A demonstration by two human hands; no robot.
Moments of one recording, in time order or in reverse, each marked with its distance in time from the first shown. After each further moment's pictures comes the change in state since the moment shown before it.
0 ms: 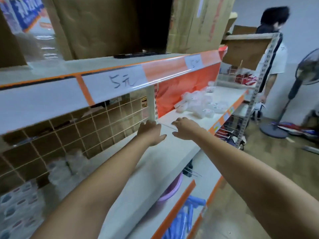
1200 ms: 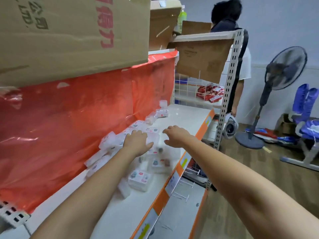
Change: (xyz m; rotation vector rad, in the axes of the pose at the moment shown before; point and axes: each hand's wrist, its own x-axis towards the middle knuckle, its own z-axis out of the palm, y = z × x) left_hand 0.503 0.227 0.041 0.000 -0.044 0.069; right_hand 0.271 0.469 0.064 0.039 -0.008 0.108
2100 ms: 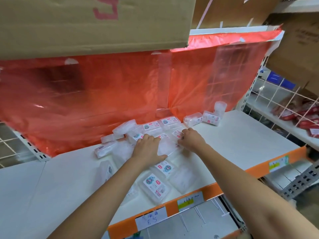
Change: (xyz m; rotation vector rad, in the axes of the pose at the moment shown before) left_hand 0.046 0.034 0.035 -0.141 -0.028 -0.541; right_hand 0.173 0.035 0.062 0.341 -0.180 -0.279
